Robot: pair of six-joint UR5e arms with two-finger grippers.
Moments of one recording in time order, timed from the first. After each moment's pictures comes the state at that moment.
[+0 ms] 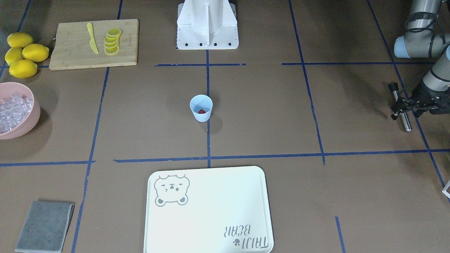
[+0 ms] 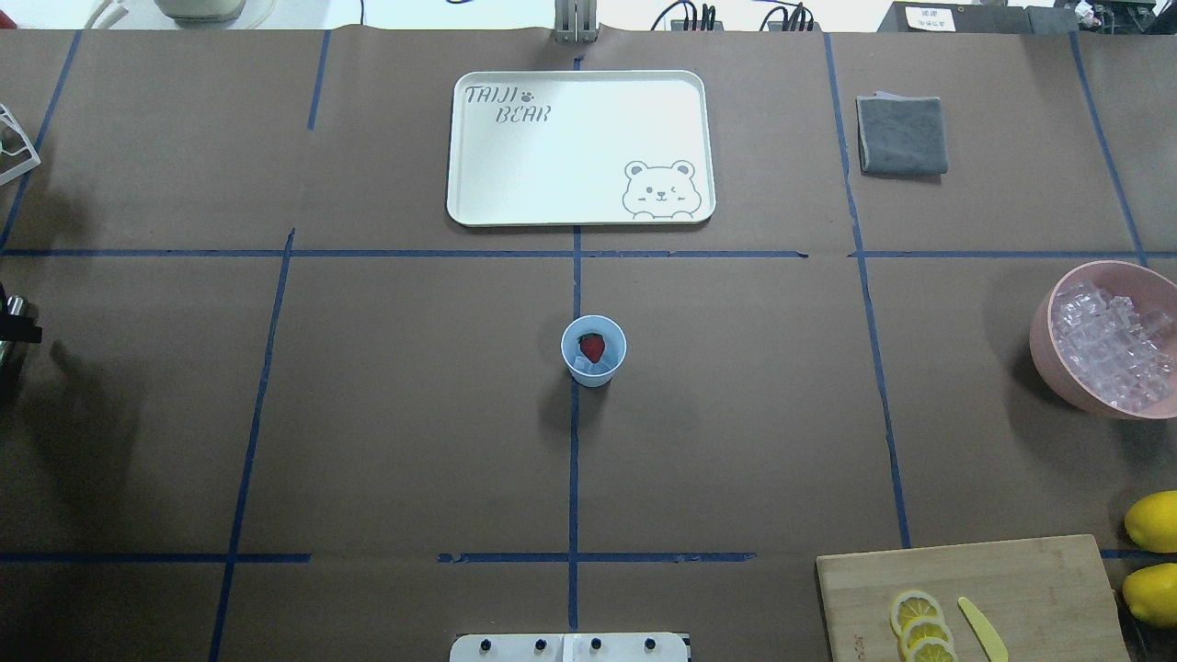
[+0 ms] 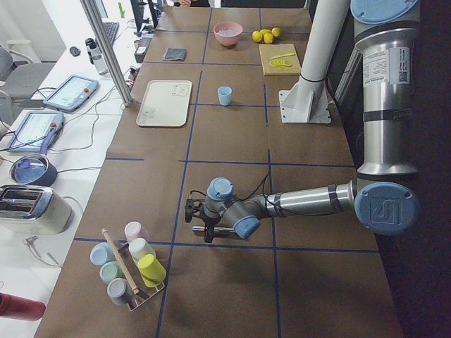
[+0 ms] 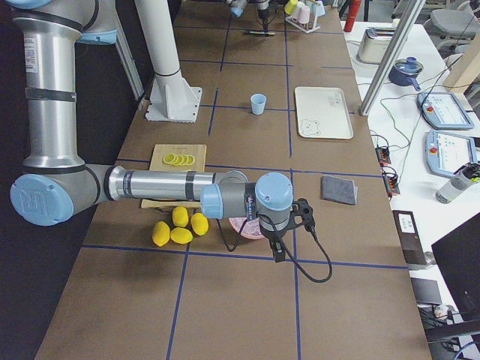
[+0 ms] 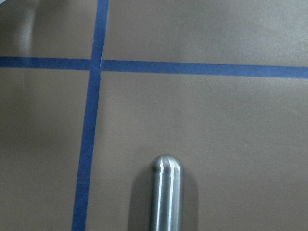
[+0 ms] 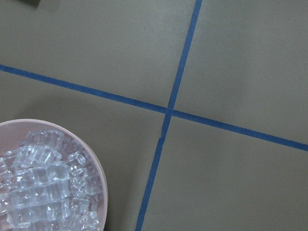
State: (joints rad) left arm -1.05 -1.47 -1.37 -2.51 -2.06 -0.83; right arm 1.61 -1.61 1.64 -1.50 2.37 -0.21
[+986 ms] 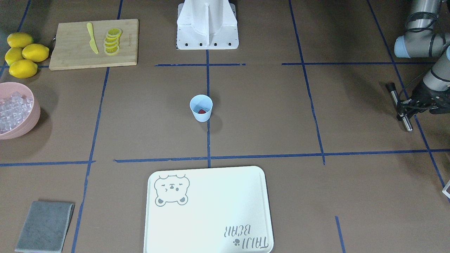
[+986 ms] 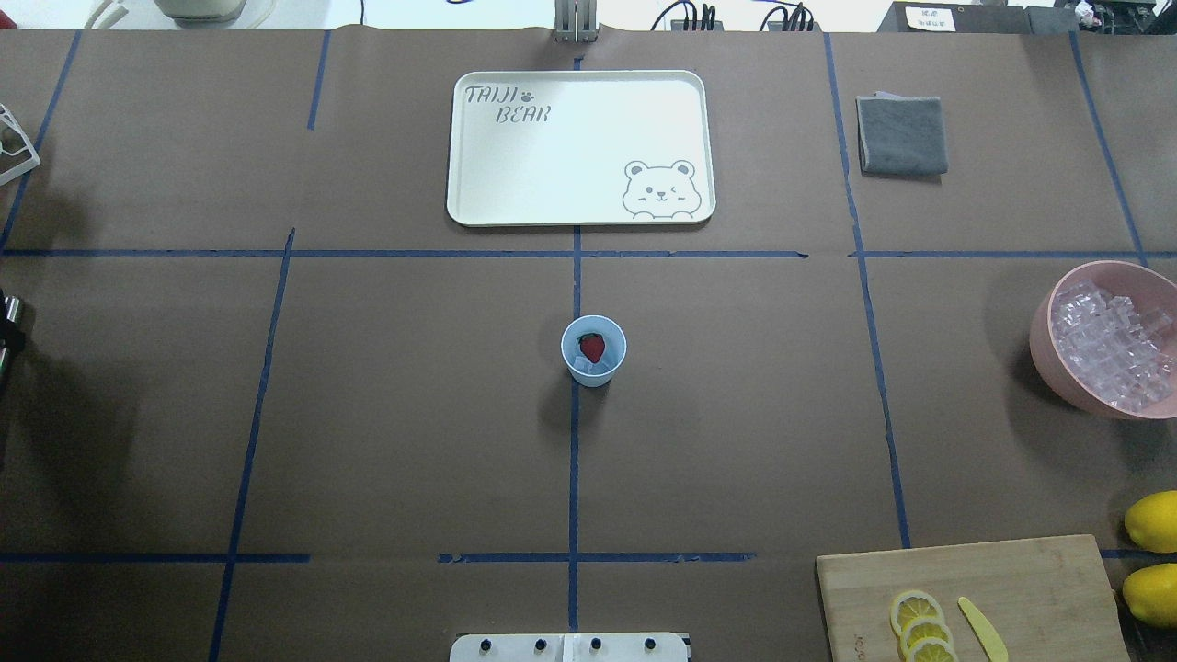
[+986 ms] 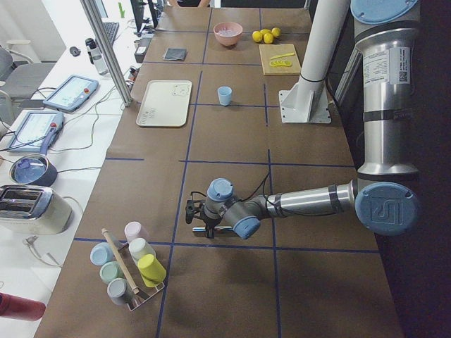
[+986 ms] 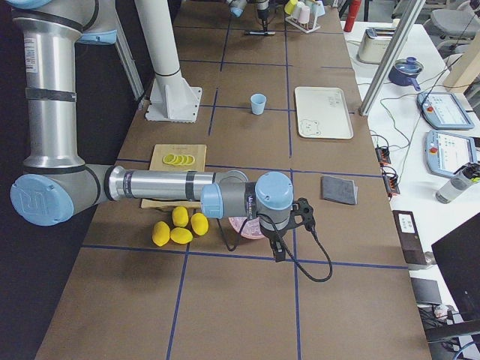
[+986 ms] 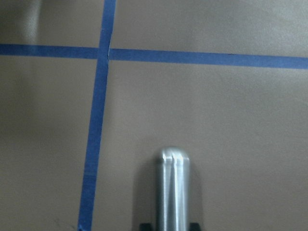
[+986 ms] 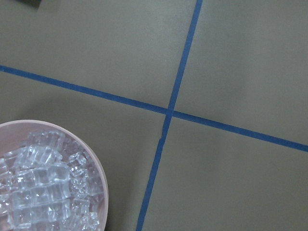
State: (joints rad) left arm -1.05 -1.46 -1.38 -2.50 -2.07 -0.83; right arm 1.61 -1.61 1.64 -1.50 2.37 -0.20
